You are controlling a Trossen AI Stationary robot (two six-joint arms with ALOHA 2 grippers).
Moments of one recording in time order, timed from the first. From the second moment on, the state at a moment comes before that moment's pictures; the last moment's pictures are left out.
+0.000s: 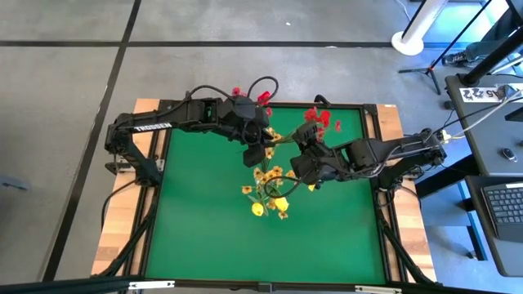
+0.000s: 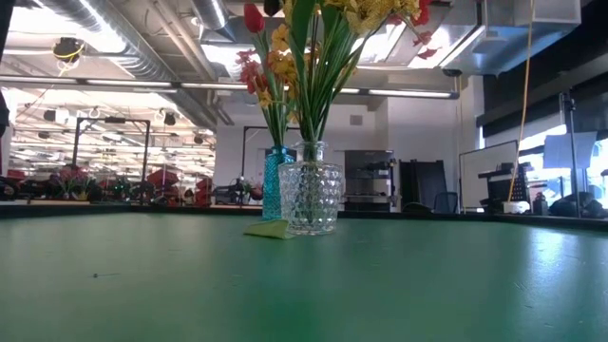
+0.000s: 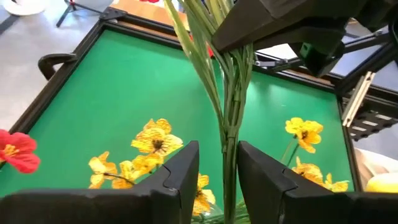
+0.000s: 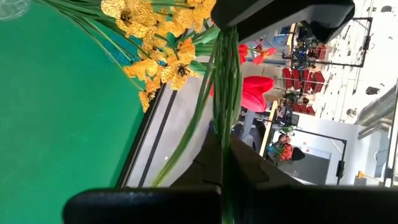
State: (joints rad) left arm 0.11 1.65 1.80 -0.81 0.01 -0.20; right arm 0.29 1.59 1.76 -1.12 0.93 -0.71
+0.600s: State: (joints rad) left arm 0.09 1.65 1.80 -0.81 -0.04 -0.15; right arm 0.31 1.59 1.76 -1.03 1.07 -0.71
